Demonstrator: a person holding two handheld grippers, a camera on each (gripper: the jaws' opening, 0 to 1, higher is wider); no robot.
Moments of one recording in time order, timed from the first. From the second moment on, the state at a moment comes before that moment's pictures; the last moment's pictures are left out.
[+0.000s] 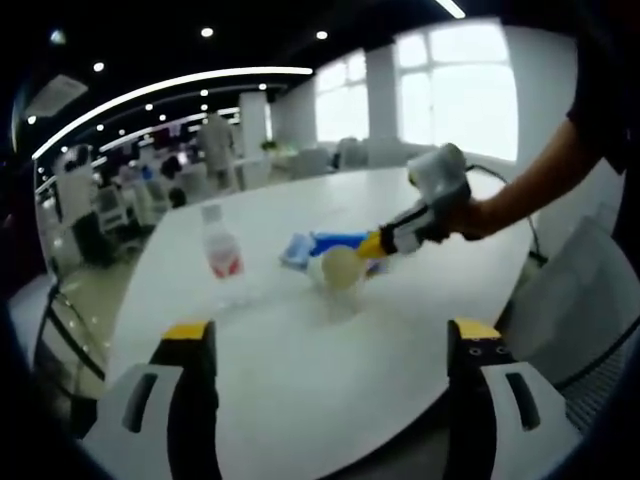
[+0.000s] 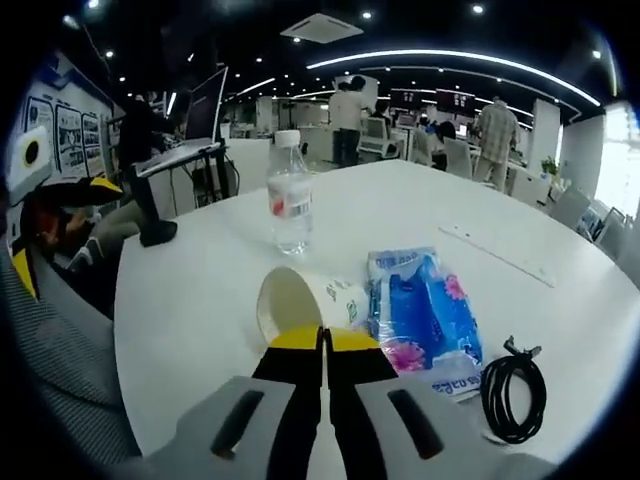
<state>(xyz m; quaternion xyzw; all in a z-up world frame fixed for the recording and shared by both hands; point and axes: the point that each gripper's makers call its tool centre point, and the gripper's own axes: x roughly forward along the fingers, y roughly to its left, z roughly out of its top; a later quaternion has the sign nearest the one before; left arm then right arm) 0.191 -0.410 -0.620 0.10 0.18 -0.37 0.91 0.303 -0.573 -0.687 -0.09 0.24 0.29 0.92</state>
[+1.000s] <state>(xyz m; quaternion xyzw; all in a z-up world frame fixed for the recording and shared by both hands) 0.221 -0.443 -0.600 0.16 0.15 -0.41 0.88 0.252 -0.541 -0.650 0.03 0.32 0.31 0.89</state>
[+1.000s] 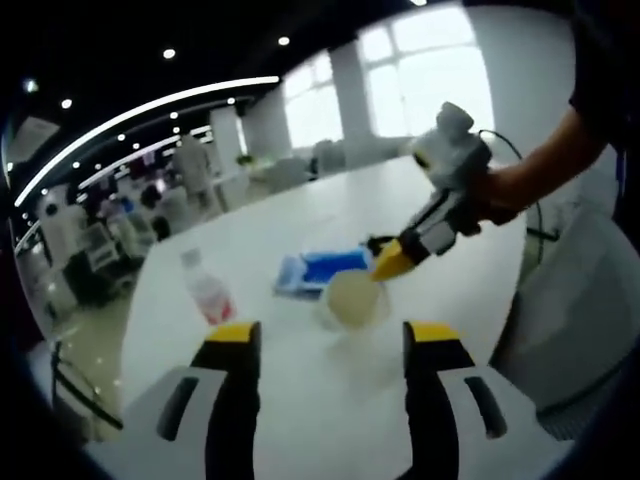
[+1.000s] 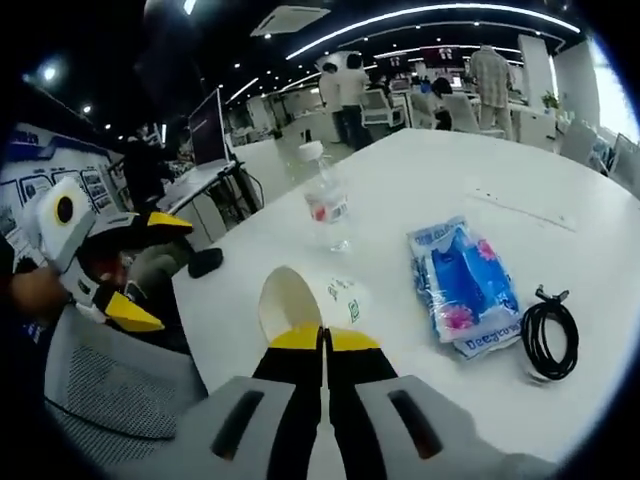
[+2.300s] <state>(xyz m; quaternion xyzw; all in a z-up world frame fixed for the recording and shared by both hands) 0.242 -0.474 -0.609 0.19 0.16 -0.44 0.87 0.218 -0.515 -0.618 0.10 0.35 0.34 0.87</state>
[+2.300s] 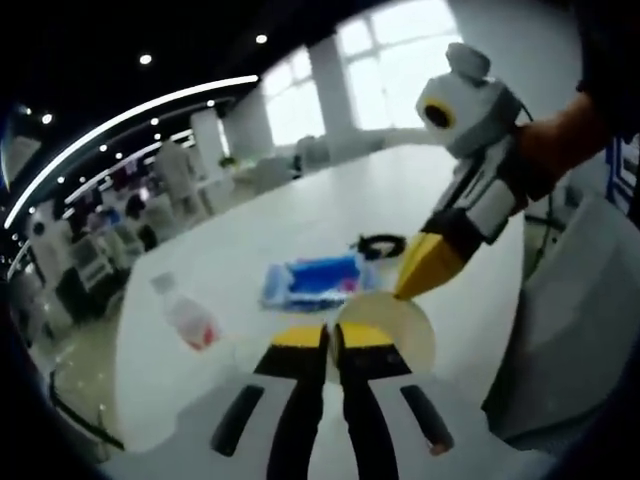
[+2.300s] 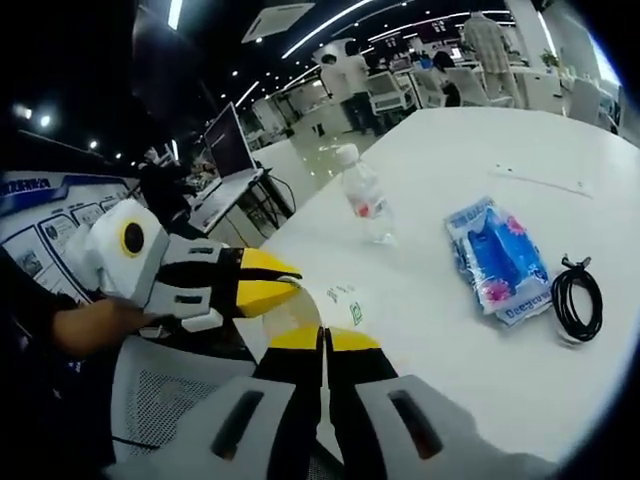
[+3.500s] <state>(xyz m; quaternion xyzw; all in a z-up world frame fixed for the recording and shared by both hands) 0.236 -0.479 -0.614 0.12 0.24 -0.42 0.87 0.231 -0.515 -0.613 -0.04 0.24 0.33 0.91</state>
